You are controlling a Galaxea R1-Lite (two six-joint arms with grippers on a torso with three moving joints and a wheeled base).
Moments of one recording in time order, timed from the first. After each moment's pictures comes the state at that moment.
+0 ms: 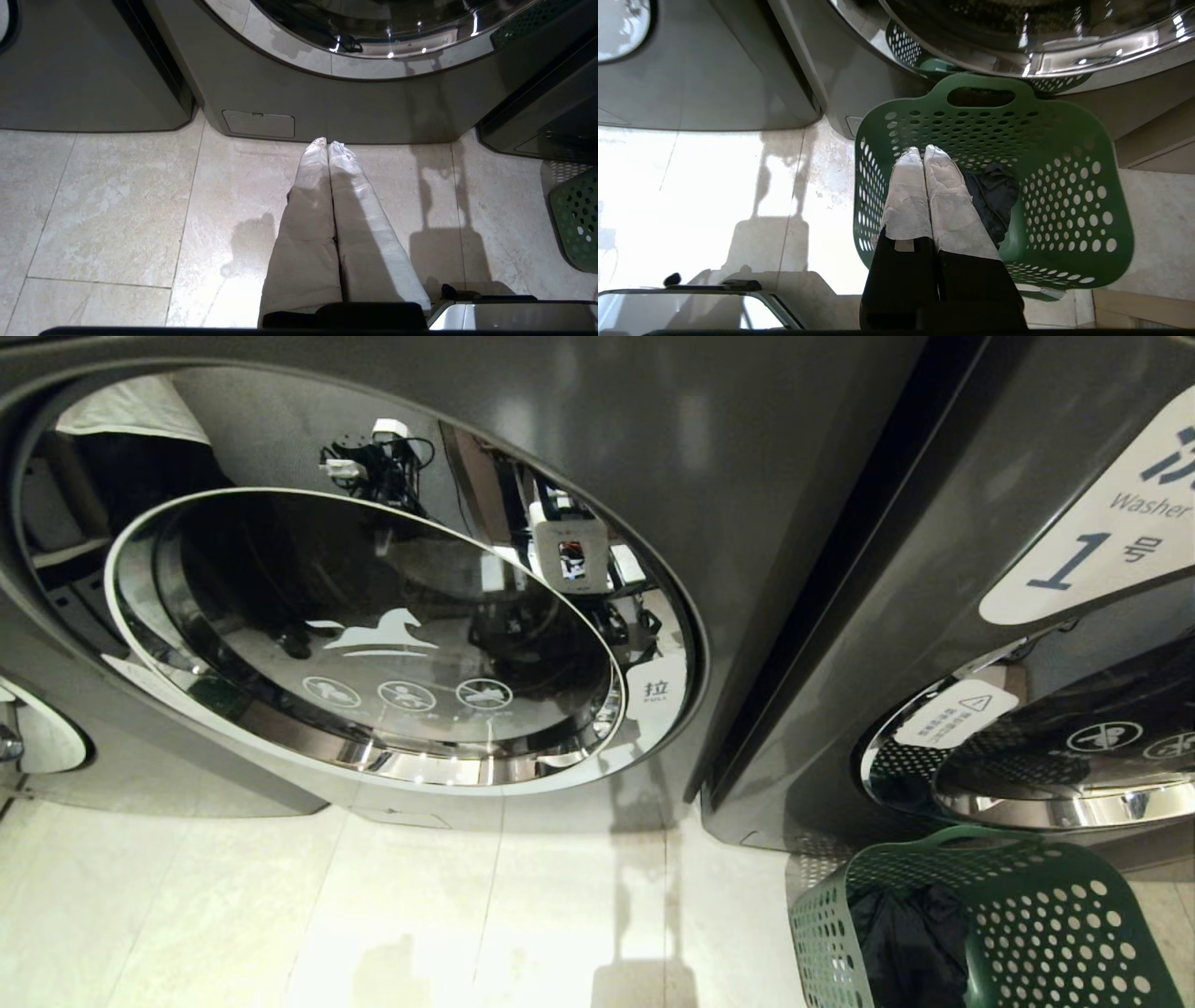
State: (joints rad) left arm -0.01 0.00 0.00 0.00 0.00 0.00; right arm 0.00 0.00 -0.04 0.08 -0.01 0.01
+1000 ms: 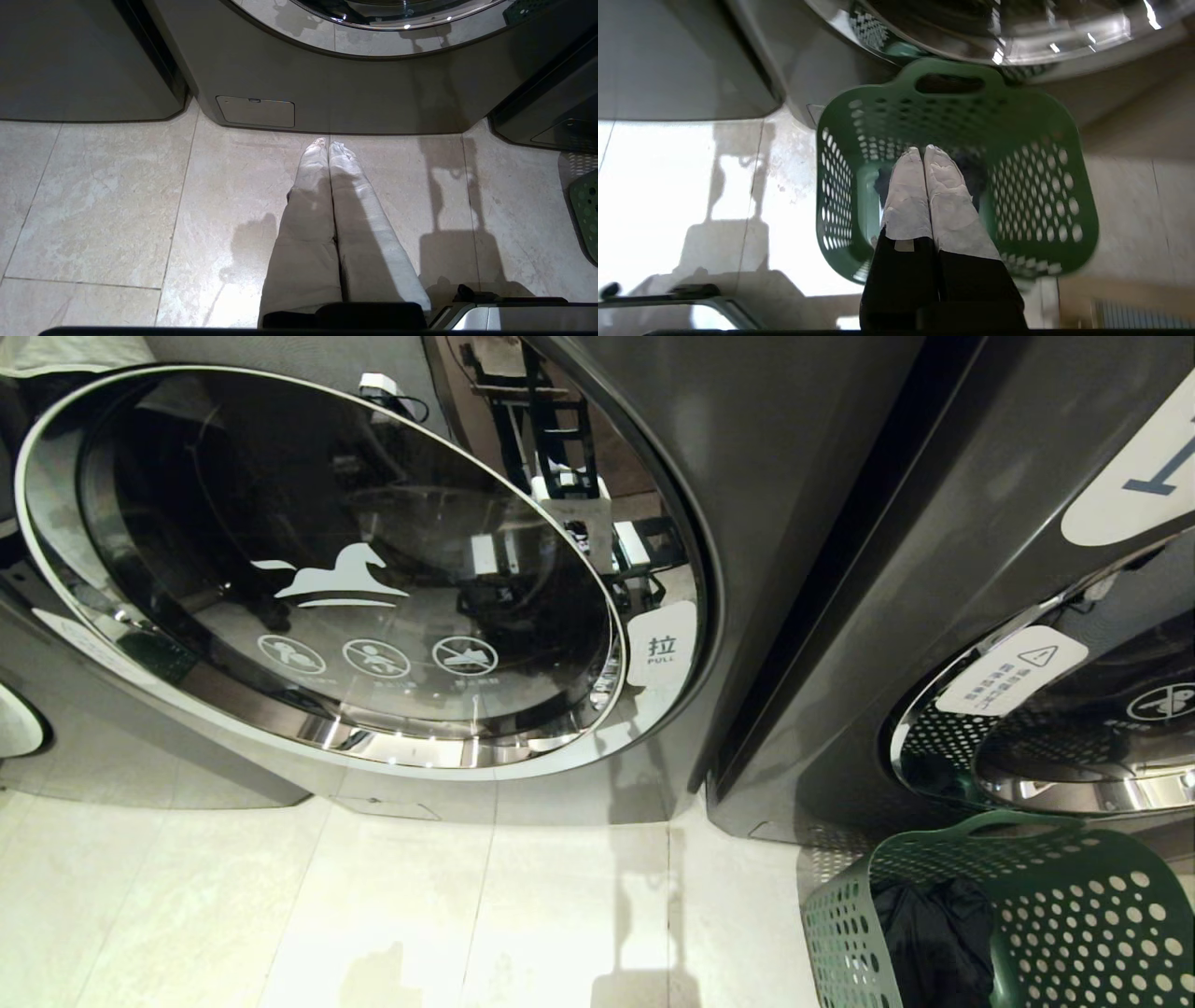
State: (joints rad) left arm -0.01 0.00 0.00 0.00 0.00 0.00; right arm 0.00 0.08 -0.21 0.20 -0.09 -0.05
